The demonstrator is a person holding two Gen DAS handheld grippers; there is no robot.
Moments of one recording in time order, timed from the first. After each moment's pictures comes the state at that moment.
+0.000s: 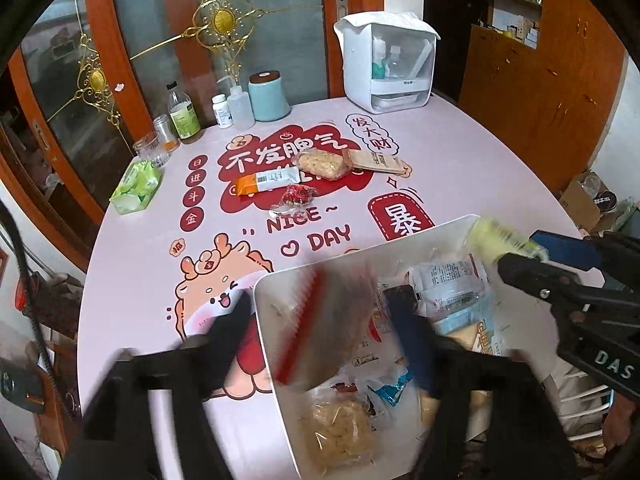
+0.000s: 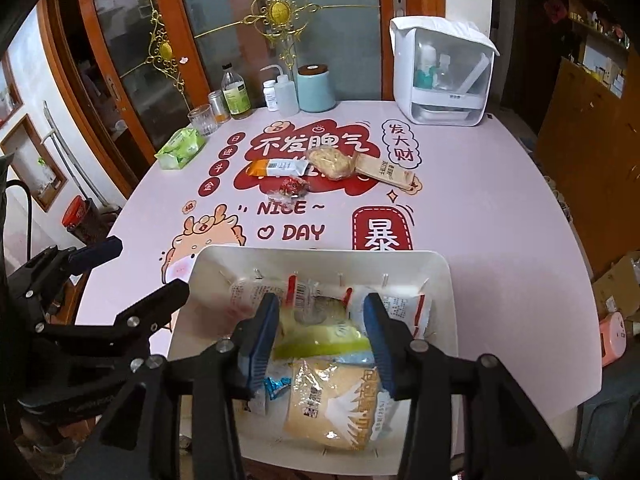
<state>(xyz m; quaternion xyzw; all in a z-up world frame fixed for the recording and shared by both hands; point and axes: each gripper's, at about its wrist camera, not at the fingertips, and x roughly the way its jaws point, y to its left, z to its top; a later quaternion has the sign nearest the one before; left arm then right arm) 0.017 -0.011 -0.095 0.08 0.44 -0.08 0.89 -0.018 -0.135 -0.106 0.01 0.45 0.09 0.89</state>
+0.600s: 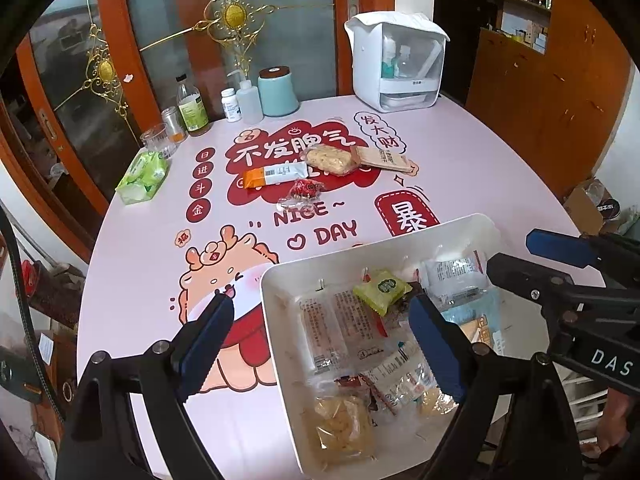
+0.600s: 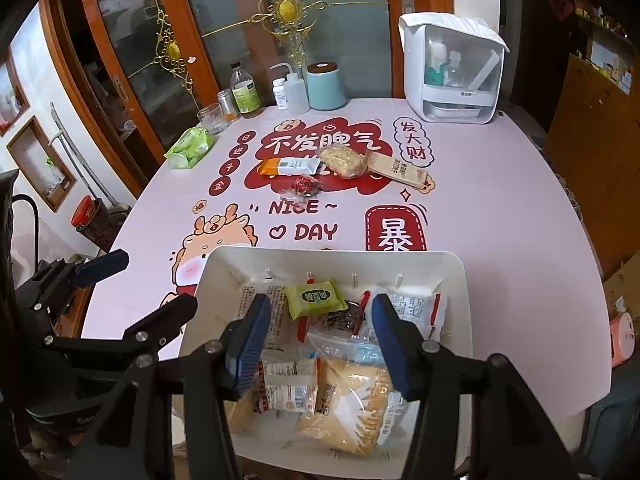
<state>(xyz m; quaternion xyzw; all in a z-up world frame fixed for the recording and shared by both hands) 0.015 -0.003 -0.097 0.06 0.45 -0.07 0.89 -0.013 -0.131 -0.109 0.01 0.45 0.11 0.88</state>
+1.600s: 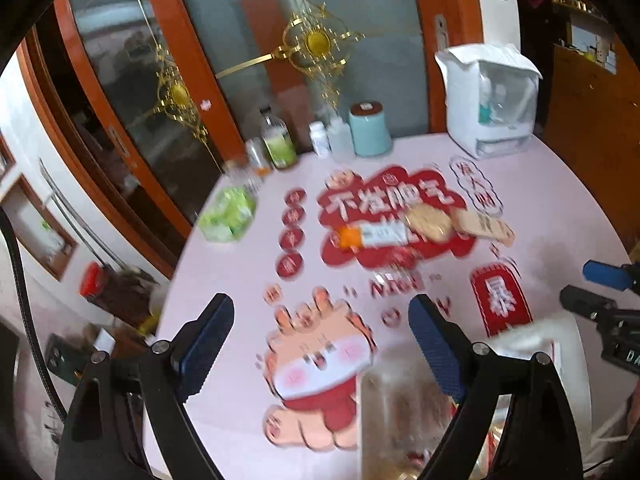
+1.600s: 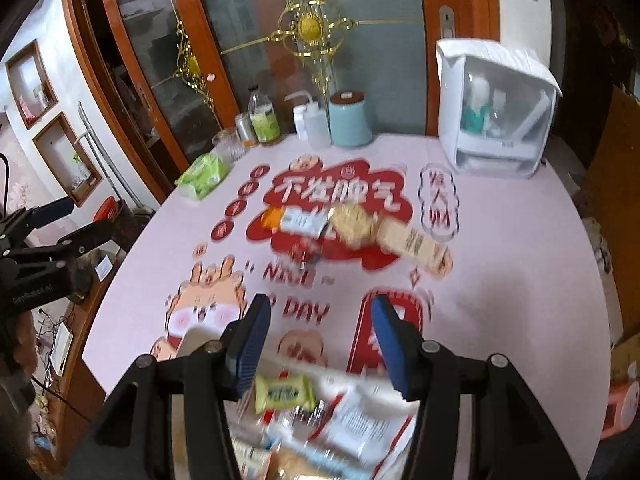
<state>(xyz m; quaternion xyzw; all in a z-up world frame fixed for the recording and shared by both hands) 0.110 0.026 -0.029 0.10 0.41 0.08 0.90 0.128 -0.166 -0.074 -0.01 0.42 0.19 0.89</state>
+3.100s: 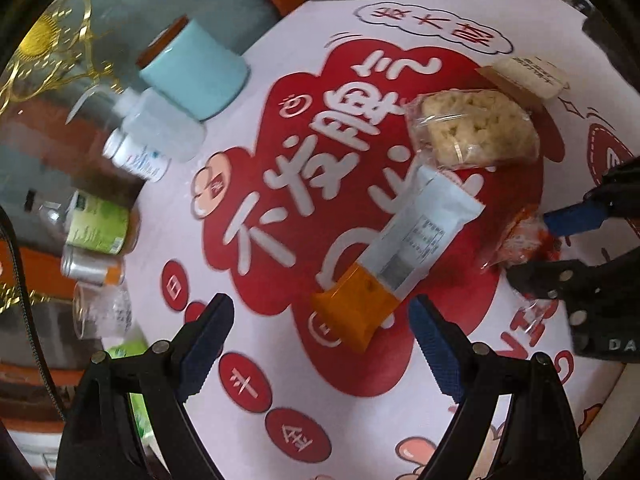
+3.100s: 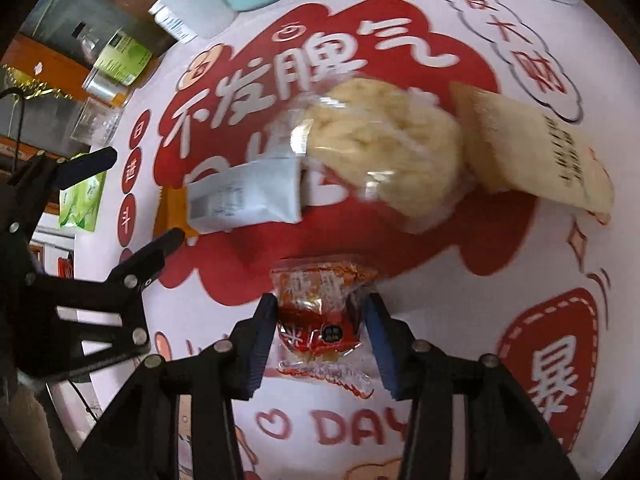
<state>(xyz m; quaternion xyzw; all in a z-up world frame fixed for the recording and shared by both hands) 0.397 0.039 -0.255 0.37 0.50 -0.21 0.75 0.315 -0.081 -0.284 0.16 0.63 0.05 0.76</state>
